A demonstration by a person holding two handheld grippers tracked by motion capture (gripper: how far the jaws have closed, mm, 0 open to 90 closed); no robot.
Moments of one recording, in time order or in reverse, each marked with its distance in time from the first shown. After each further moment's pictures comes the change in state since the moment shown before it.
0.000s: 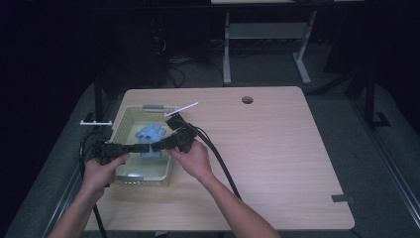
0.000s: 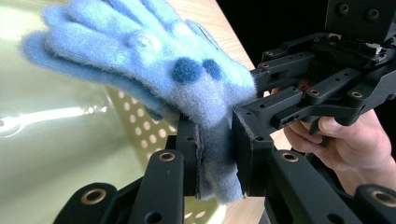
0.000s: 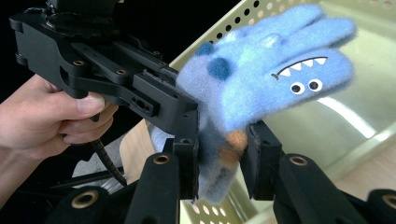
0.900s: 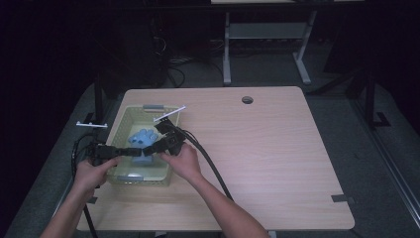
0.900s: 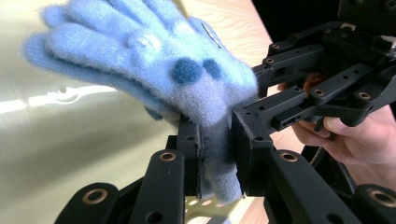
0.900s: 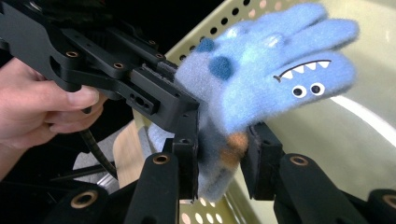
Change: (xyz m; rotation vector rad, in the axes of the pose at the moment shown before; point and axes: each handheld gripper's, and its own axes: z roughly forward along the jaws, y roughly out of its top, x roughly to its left) left arm 0.024 -0.002 -0.011 0.083 0.070 -0.018; right arm -0.003 0.002 0.039 0.062 0.009 -0.008
